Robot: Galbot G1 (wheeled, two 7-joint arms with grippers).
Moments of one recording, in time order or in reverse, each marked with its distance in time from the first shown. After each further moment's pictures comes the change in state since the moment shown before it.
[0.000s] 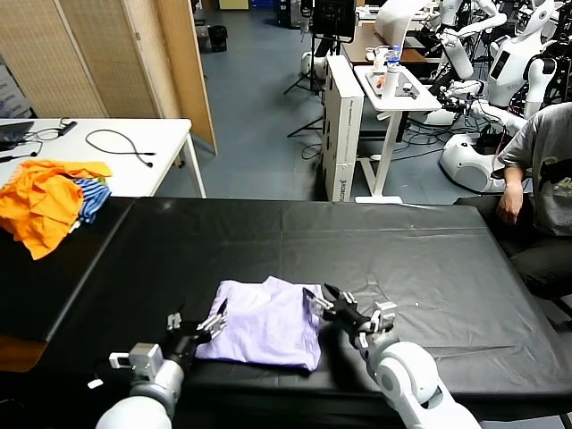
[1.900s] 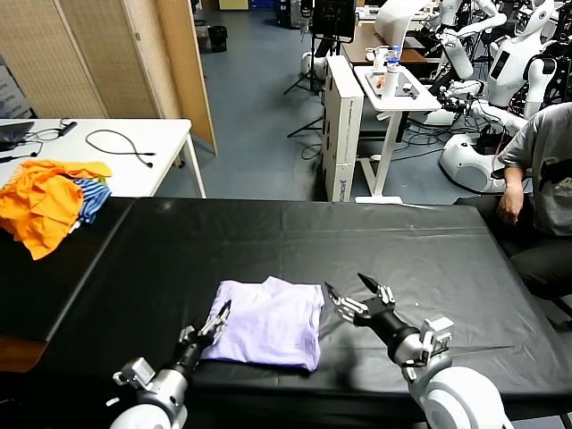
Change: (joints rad) left arm -0.017 -0.124 -0.104 0.205 -0.391 -0.122 0.198; right arm -0.216 -0.096 0.188 0.329 -0.019 0.024 -0.020
